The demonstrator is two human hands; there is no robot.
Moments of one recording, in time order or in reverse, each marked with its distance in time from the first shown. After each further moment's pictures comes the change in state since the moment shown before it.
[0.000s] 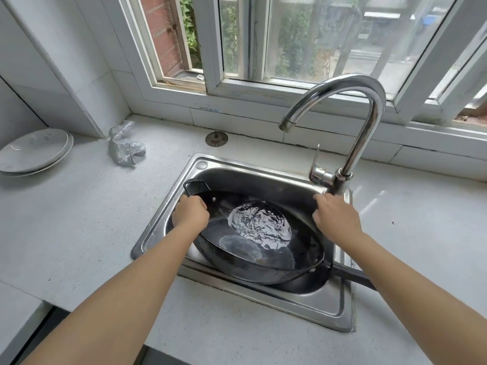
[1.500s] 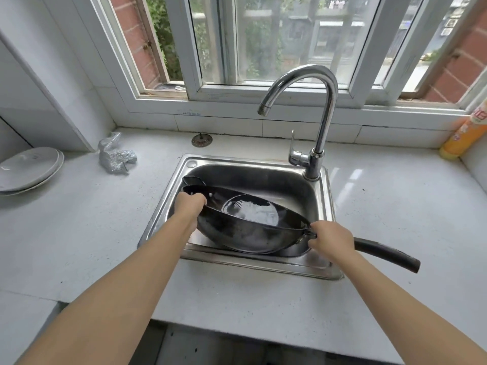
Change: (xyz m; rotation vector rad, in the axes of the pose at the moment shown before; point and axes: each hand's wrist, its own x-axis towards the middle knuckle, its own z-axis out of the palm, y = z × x) left_hand -0.050 -0.001 -0.027 -0.845 -0.119 -0.149; right_hand -0.111 -0.017 0.030 0.138 -0.166 0.269
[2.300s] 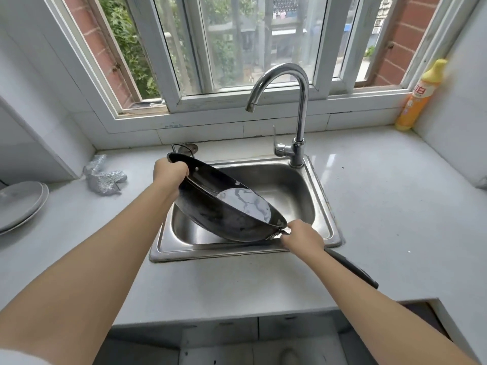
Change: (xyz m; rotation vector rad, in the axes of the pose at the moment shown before) left_hand 0.006 0.068 -0.053 0.121 -0.083 0.301; right_hand -0.059 -0.087 0.027 0.438 0.022 0.290
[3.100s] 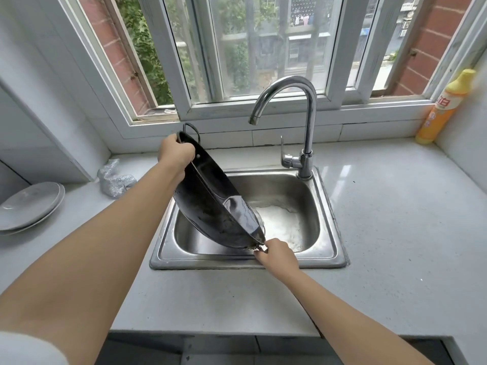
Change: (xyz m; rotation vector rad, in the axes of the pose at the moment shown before) left_hand -0.007 0.065 0.014 0.071 0.066 0.100; right_hand 0.007 -0.026 0.026 0.127 -0.174 -0.159
